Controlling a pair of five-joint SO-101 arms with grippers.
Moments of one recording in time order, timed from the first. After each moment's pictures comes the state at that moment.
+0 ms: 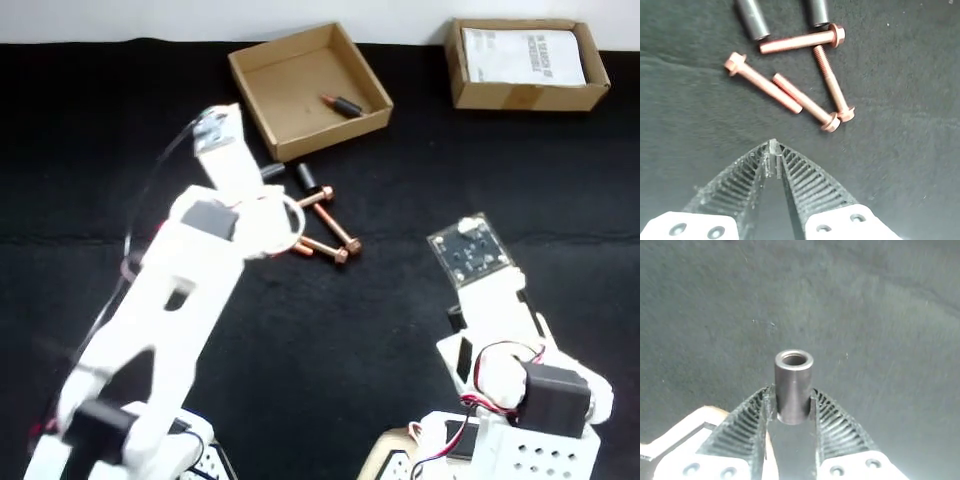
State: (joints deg) left arm 16.9 -13.3 23.3 60.8 42.4; right arm 2.8 -67.9 36.6 100.4 33.4
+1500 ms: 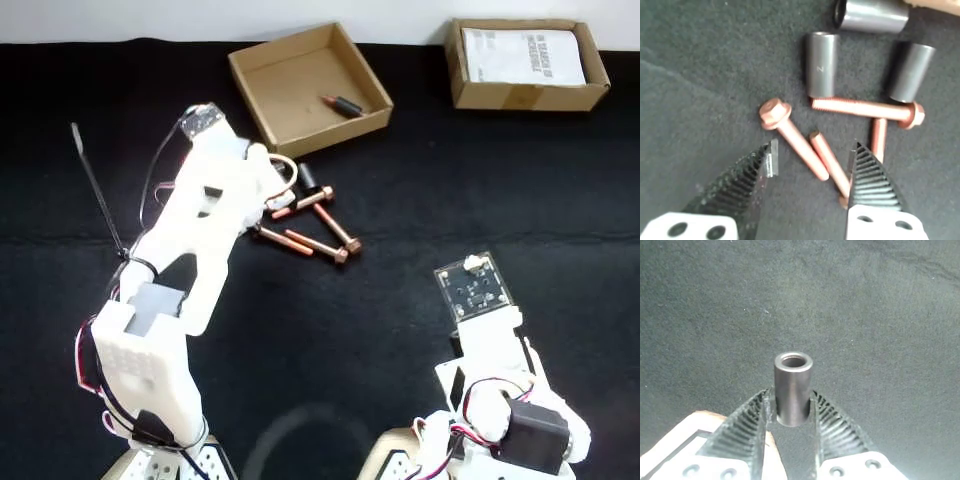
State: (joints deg) left arm 8.2 21.7 -2.3 67.4 52.1; right arm 6.6 -82.4 51.3 98.6 33.4
